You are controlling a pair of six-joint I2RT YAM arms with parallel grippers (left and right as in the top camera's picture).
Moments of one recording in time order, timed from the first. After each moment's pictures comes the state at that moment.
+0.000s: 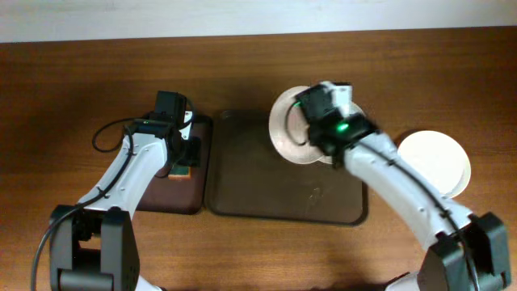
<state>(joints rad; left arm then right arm) -0.15 1.73 1.16 -0.75 -0.05 -0.07 0.39 1.64 1.29 -0.79 0.44 0.47</state>
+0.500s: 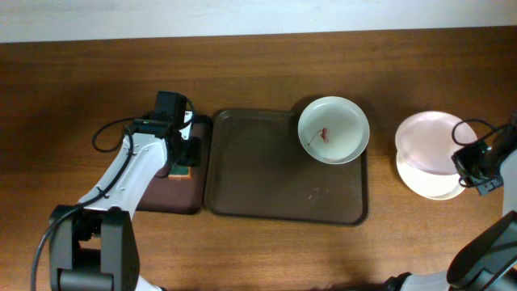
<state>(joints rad) -0.15 1.73 1.16 -0.75 -0.05 -0.07 -0.66 1.64 1.18 -0.86 -0.06 0.50</state>
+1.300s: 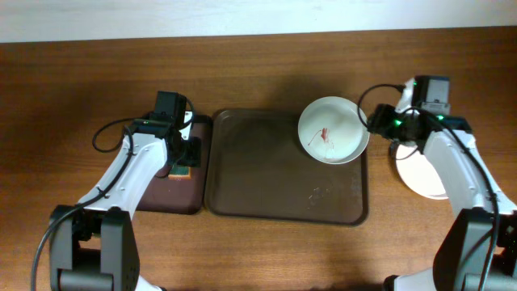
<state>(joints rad) -0.15 1.73 1.16 -0.75 -0.05 -0.07 -0.13 1.64 1.14 -0.51 -0.18 0.27</state>
